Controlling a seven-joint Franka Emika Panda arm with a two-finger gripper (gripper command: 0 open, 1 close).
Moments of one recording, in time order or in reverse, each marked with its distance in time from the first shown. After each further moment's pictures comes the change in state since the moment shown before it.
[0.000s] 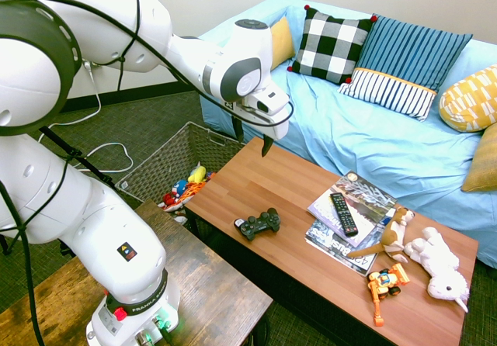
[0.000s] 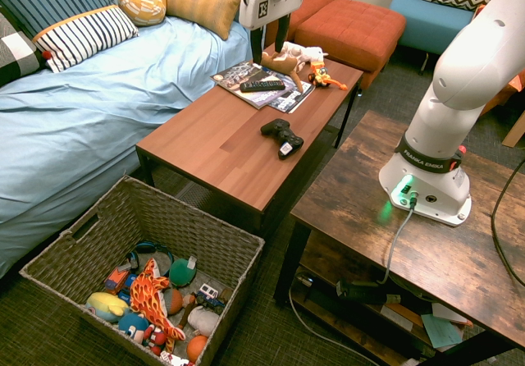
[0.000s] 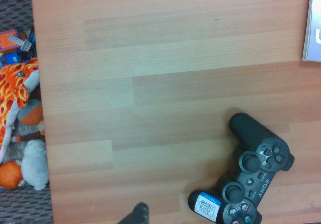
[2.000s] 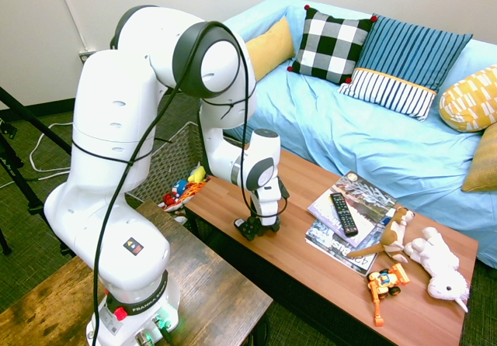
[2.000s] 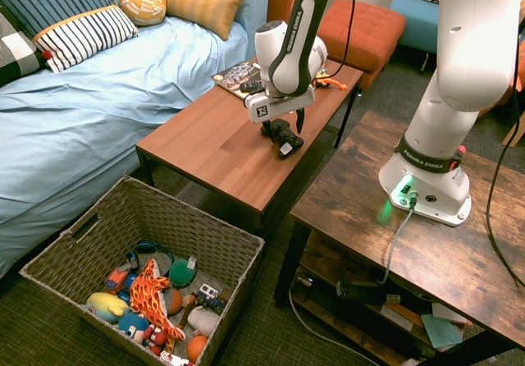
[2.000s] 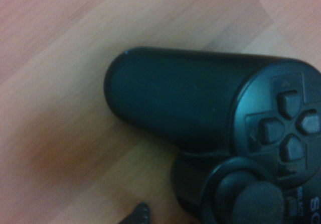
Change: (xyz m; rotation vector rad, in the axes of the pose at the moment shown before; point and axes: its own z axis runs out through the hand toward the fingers) arm 0.020 0.044 0.292 -0.231 -0.019 0.603
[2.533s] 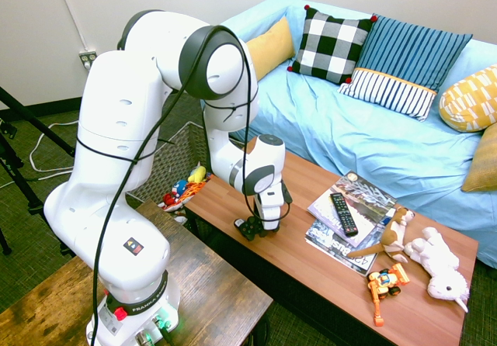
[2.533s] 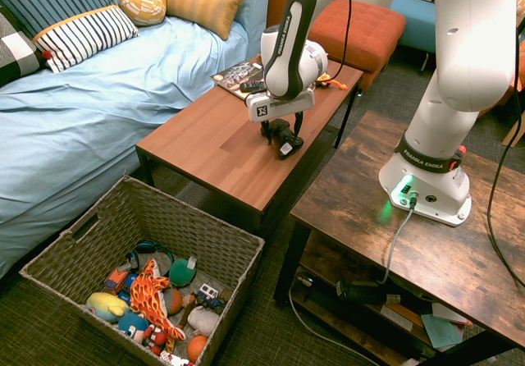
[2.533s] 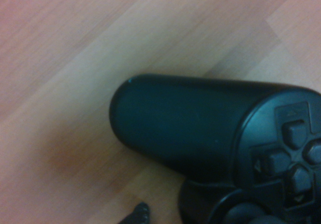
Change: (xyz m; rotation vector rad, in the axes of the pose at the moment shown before) arm 0.010 -0.003 0.000 0.055 -0.039 0.001
